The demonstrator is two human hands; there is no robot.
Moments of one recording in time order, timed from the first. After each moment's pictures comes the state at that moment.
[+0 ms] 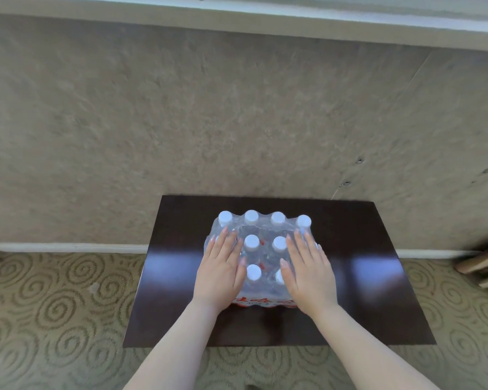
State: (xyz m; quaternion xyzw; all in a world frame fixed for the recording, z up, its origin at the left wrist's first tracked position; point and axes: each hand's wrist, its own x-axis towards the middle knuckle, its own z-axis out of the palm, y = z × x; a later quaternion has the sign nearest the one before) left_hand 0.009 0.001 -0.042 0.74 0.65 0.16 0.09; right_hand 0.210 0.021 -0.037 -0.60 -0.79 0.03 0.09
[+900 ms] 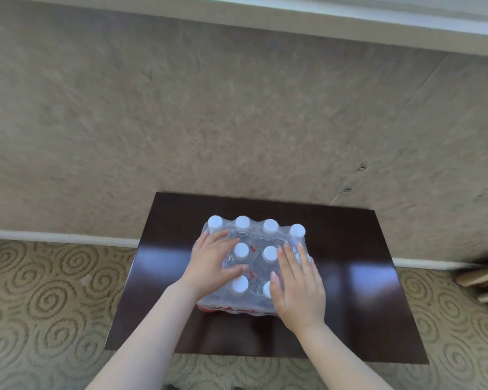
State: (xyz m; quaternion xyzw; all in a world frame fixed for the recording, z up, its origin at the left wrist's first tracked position) left_hand 0.003 0.043 -0.046 0.72 0.63 0.22 0.21; right_hand 0.213 0.023 -0.052 -0.59 -0.79 0.02 0.16
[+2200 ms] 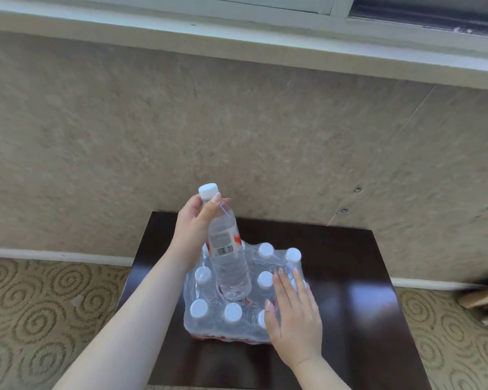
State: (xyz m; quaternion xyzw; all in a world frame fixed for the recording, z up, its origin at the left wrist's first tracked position) left_hand -0.008 0.108 0.047 0.36 0.52 0.58 0.50; right_hand 0.217 0.025 -0.058 -0.58 -0.79 0.04 0.20
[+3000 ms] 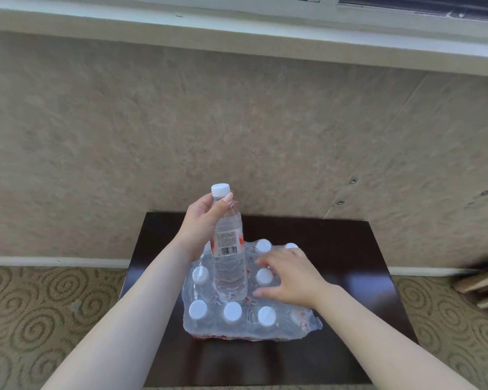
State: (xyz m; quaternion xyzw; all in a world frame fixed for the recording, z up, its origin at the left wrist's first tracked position) left_hand 0.000 0.127 0.042 0.38 0.53 0.51 0.56; right_hand 0.218 0.106 0.001 -0.46 -0.87 0.20 -0.01
